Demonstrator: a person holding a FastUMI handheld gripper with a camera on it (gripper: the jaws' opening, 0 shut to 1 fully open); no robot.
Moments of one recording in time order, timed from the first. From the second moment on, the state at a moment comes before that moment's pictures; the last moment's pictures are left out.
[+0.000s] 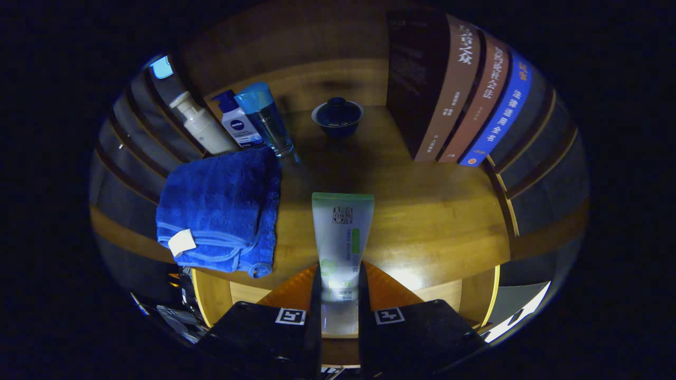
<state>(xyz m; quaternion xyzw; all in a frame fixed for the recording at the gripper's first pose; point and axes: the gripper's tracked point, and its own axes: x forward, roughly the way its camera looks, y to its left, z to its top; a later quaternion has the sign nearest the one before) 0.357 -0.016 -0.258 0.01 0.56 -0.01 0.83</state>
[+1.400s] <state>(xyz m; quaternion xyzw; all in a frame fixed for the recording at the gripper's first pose) 0.304 -0.019 -0.179 0.00 0.43 0.07 0.90</state>
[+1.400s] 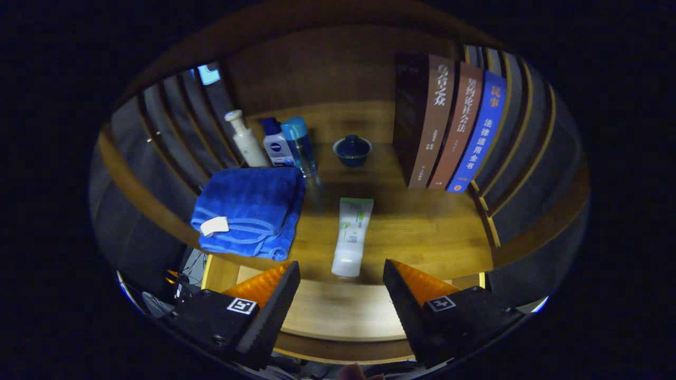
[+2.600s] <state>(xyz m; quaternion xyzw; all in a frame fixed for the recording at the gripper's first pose) 0.086 -0.018 -0.280 0.03 0.17 0.02 0.98</state>
